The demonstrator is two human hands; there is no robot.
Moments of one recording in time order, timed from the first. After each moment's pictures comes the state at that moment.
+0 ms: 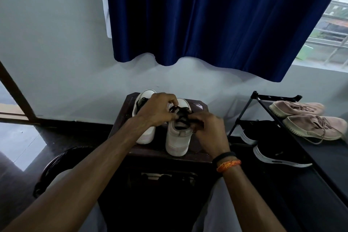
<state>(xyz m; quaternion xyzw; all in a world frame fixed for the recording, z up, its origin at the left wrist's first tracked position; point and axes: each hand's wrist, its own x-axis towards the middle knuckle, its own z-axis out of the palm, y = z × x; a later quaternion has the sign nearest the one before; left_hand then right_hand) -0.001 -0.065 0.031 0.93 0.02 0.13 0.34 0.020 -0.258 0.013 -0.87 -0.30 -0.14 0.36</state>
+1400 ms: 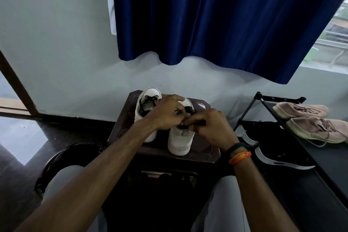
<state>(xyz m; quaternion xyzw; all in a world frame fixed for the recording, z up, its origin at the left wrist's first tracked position) 0.002 -0.074 0.020 0.94 -0.02 0.09 0.33 0.030 -0.259 0.040 -0.88 -0.35 0.04 0.31</state>
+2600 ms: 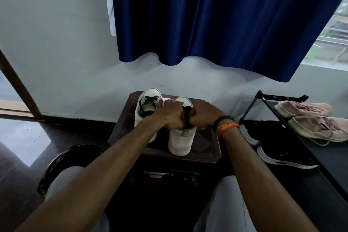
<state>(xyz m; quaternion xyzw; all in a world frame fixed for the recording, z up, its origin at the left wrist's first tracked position) 0.027 -0.086 0.019 0.98 0.00 -0.10 0.15 0.064 -0.222 0.057 -0.95 -0.28 0.13 0.11</state>
